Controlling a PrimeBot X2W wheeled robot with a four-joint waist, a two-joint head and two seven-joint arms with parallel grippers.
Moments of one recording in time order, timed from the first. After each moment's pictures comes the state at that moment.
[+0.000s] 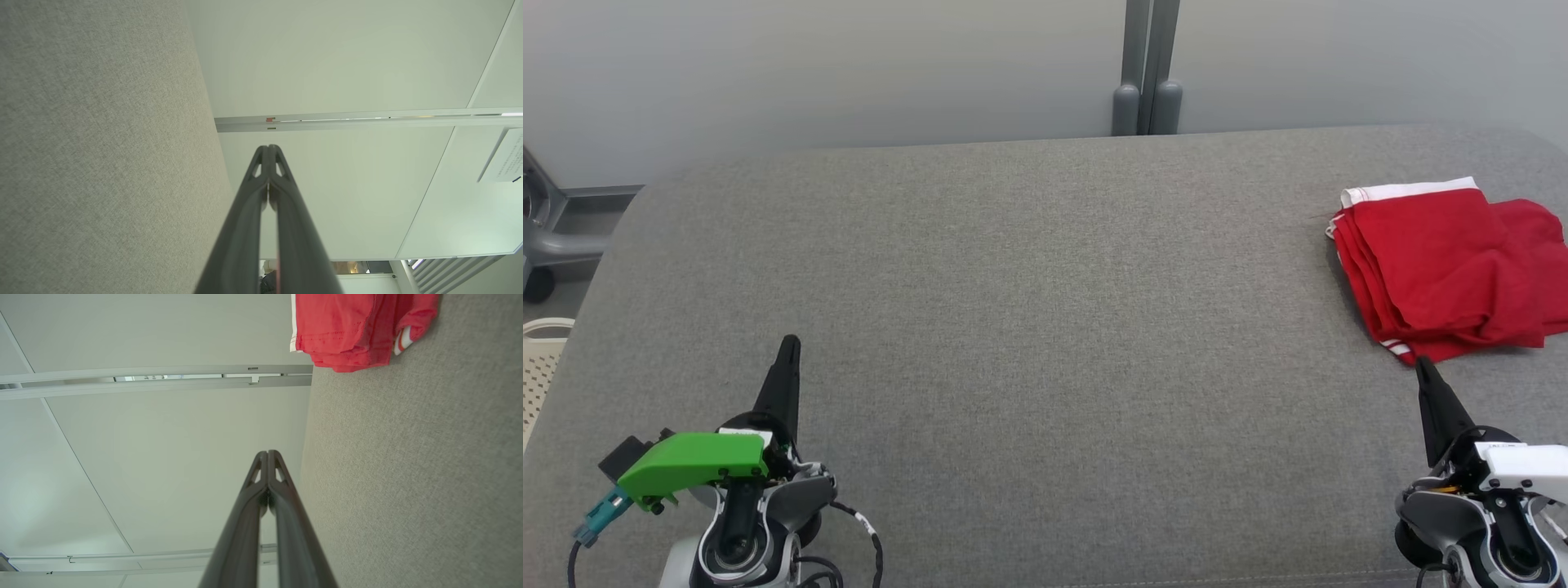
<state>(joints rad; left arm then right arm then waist) -0.23 0.05 0.00 0.37 -1.62 -0.13 0.08 -0.10 -0.05 -0.22 0.25 1.59 0.13 0.14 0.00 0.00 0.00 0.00</state>
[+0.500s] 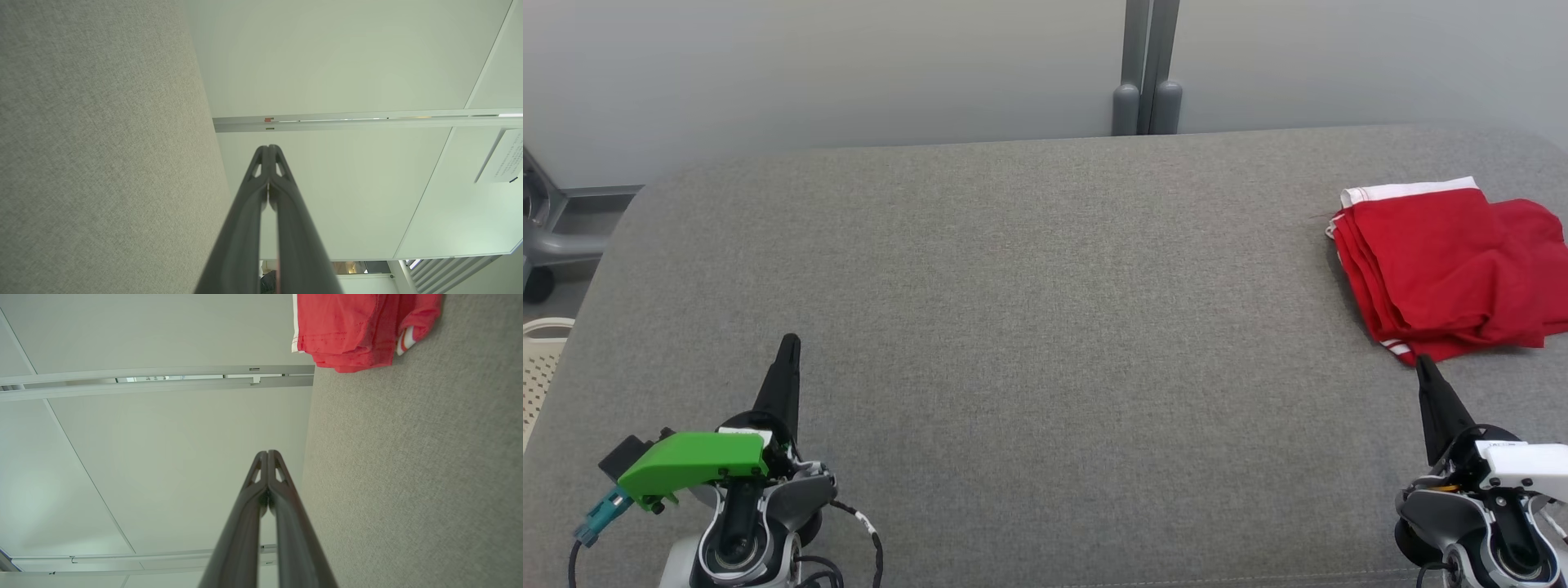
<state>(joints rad) -0.23 0.05 0.01 0.37 -1.62 -0.13 0.09 -0.10 -0.05 -0.23 0.25 1.60 0.13 0.14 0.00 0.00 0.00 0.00</state>
